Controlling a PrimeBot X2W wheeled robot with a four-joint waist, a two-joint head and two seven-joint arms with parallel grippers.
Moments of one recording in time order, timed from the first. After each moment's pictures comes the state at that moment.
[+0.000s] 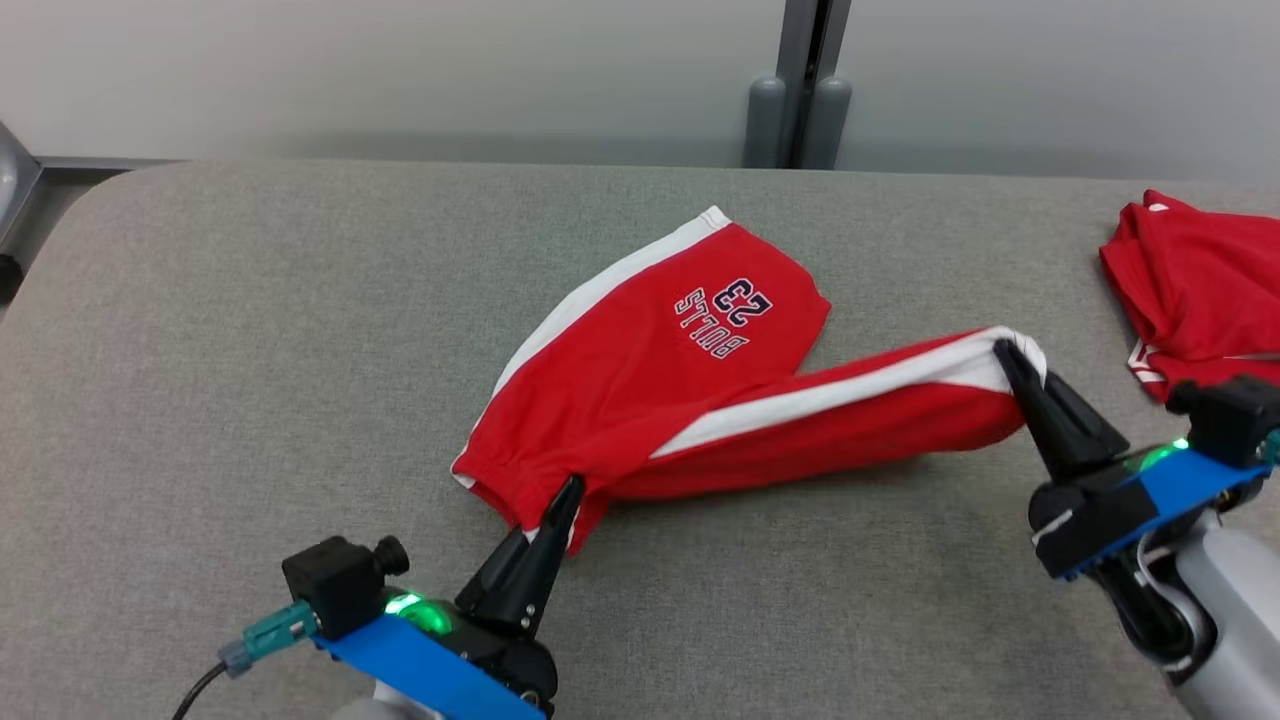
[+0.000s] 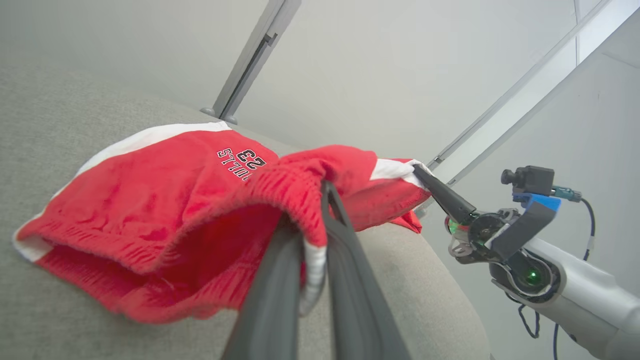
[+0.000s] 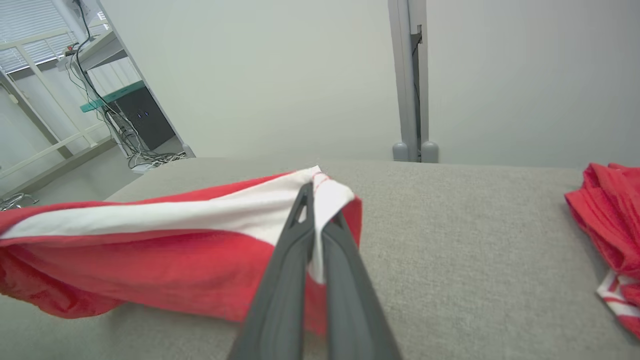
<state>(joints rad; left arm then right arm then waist) -0.19 0.42 -0.76 0.02 -1.06 -0.13 -0.26 -0.38 -0.53 0.51 0.33 0.85 0.13 -0.26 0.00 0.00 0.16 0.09</state>
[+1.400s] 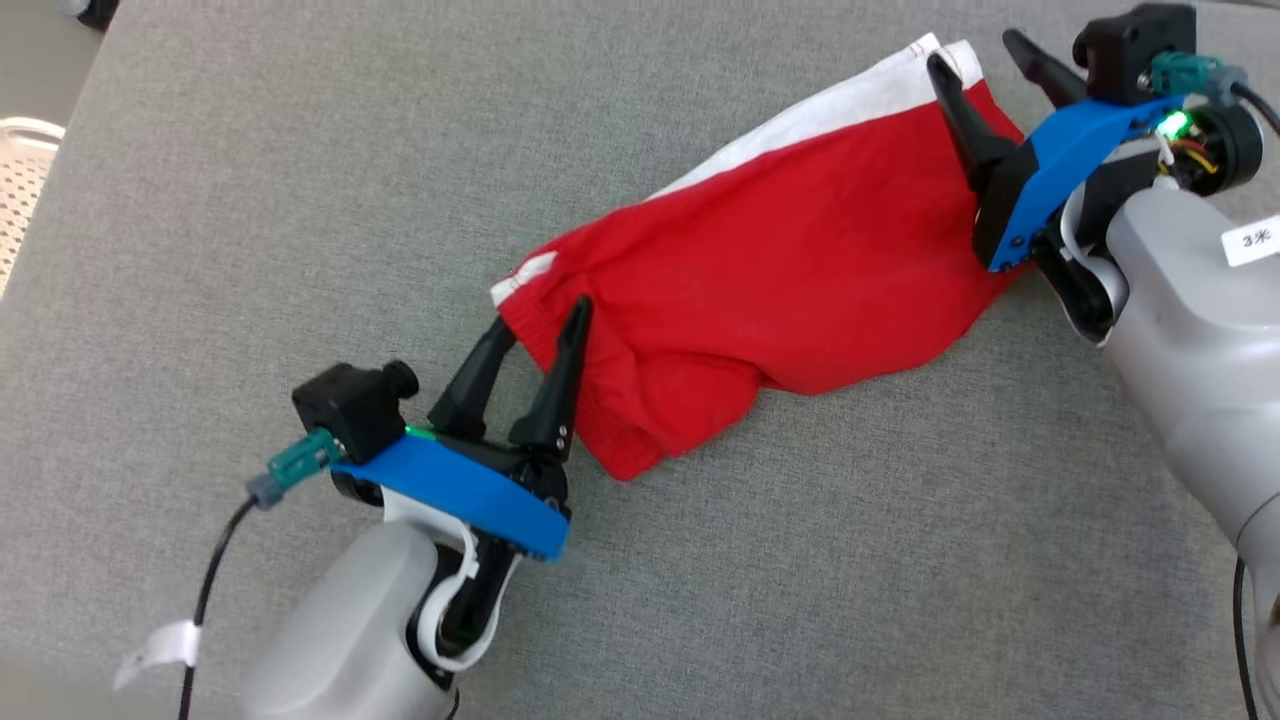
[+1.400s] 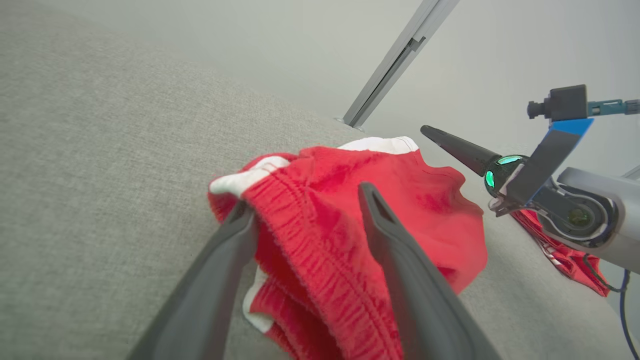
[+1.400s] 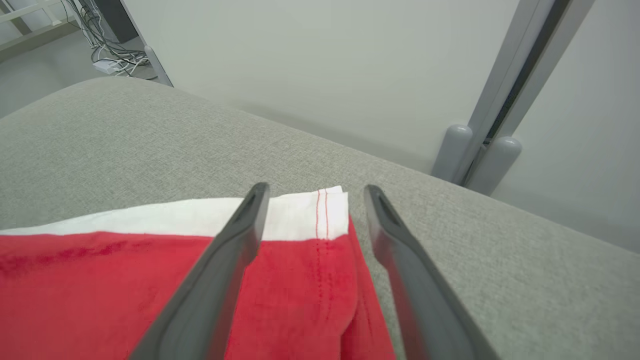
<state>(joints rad) -0.49 0.23 -0.64 0.34 -0.93 -0.13 -0.26 -1.23 -0.29 0.91 1.18 0.82 0.13 -0.24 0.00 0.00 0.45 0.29</state>
